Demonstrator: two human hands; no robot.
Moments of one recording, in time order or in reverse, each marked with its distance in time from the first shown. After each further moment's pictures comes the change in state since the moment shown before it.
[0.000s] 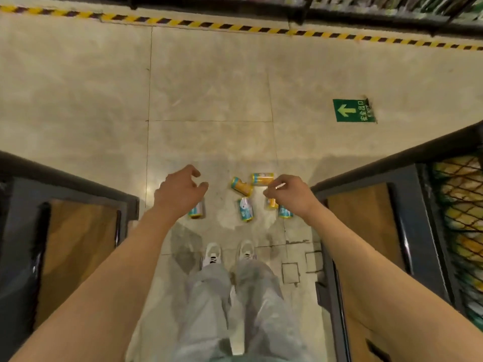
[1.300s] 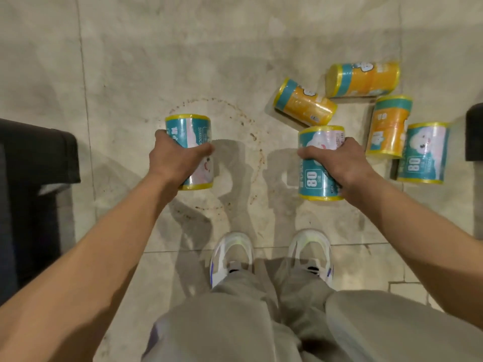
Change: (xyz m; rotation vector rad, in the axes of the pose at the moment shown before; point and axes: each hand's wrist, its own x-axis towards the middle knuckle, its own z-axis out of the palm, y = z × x) left_hand 0.305 -0.282 0.404 -0.420 0.130 -0.467; right_hand 0.422 0.324 0.310 0.420 0.063 0.308
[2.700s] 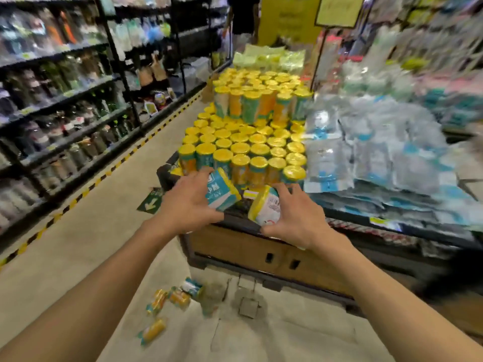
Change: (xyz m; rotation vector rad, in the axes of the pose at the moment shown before) left_hand -0.857 0.427 -0.272 0.837 -0.586 1.961; right_hand -0.917 -0.077 -0.414 -0.345 1.087 -0.123
